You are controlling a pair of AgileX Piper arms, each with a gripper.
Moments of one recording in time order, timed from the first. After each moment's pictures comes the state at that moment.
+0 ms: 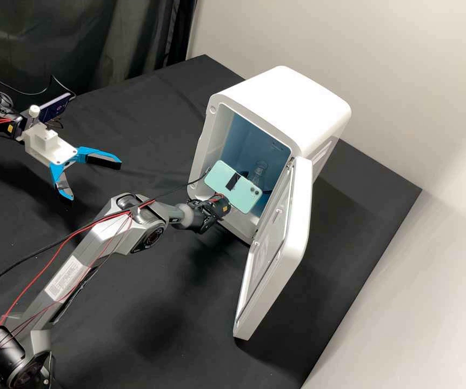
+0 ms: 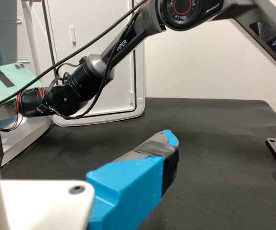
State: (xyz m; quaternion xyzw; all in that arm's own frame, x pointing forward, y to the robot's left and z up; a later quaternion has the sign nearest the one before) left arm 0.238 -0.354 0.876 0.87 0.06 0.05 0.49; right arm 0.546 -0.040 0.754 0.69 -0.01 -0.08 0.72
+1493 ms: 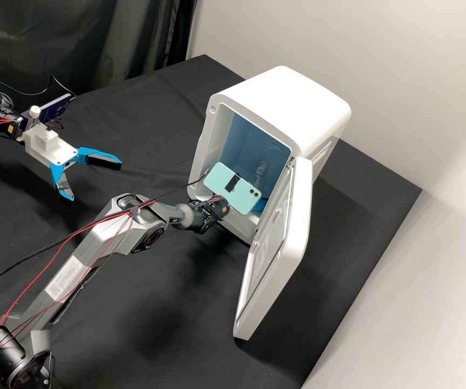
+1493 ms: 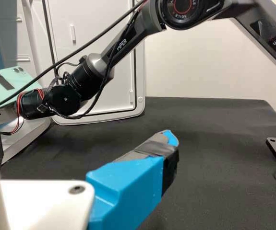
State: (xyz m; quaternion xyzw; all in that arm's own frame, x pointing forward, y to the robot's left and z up) left arm 0.239 -0.353 0.875 0.87 0.07 0.05 0.49; right arm 0.546 -0.043 0.750 0.69 0.00 -0.11 0.71
